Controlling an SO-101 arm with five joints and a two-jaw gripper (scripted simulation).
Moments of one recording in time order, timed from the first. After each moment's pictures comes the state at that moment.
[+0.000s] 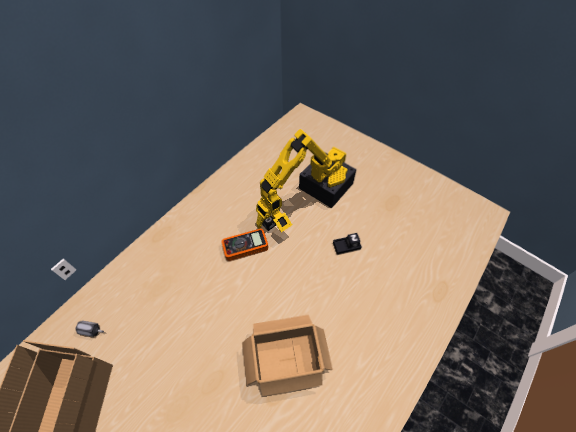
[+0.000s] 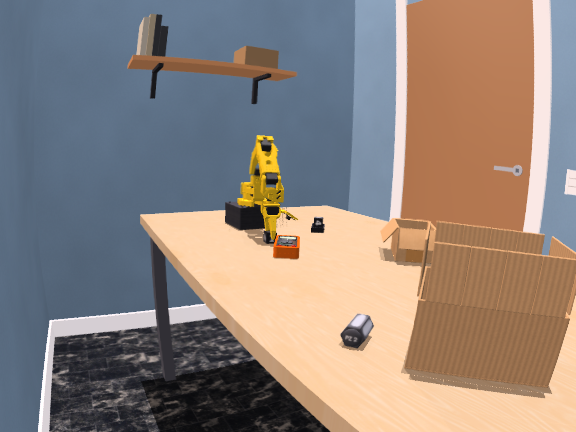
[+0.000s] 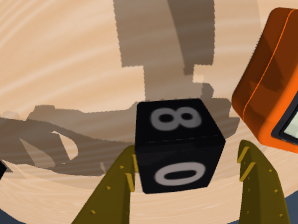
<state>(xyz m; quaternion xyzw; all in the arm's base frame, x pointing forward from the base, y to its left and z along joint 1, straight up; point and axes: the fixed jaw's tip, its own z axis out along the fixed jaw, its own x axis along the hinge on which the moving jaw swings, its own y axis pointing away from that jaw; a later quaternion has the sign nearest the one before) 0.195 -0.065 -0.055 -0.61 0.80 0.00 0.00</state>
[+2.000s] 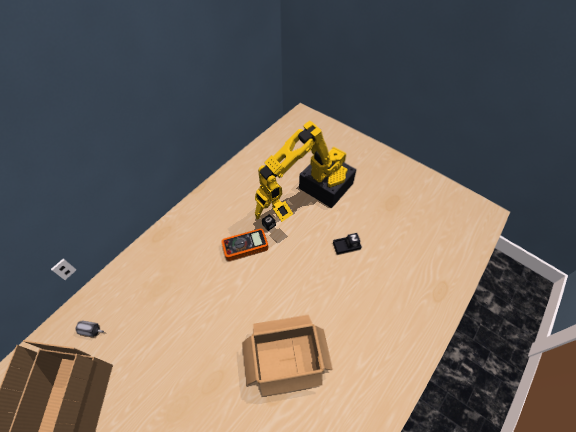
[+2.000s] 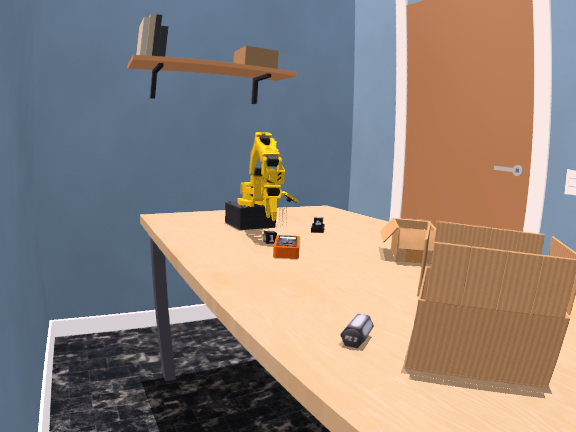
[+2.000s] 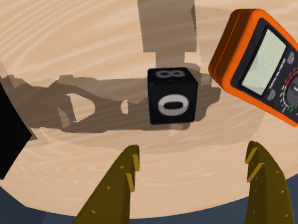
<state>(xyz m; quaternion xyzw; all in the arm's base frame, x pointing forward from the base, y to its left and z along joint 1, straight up) 0.191 -0.064 -0.002 -0.61 0.80 0.01 -0.01</state>
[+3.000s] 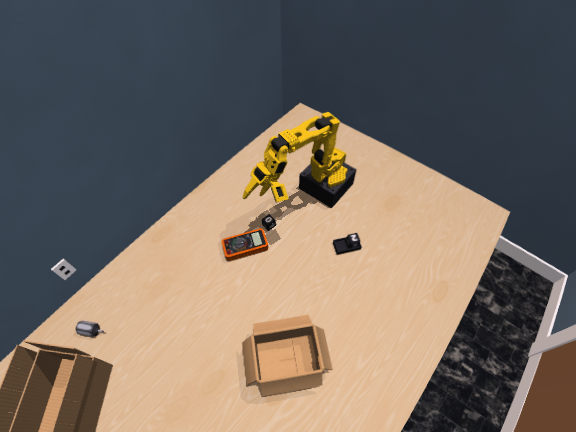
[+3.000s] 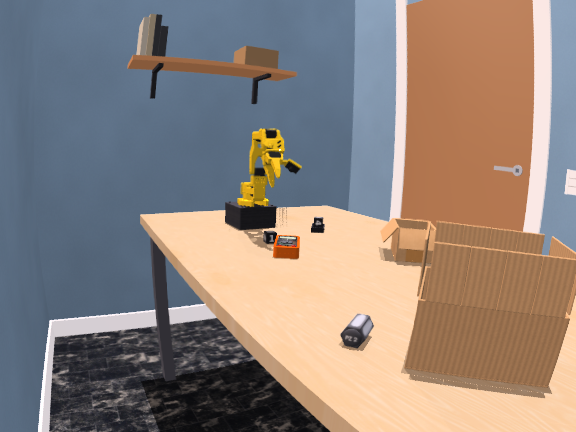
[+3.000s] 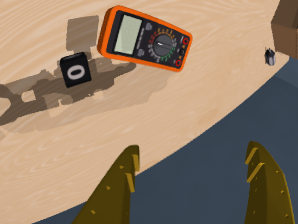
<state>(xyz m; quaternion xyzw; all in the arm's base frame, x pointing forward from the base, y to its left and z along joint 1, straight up) 0.226 -0.075 0.092 -0.59 0.77 -0.19 0.13</state>
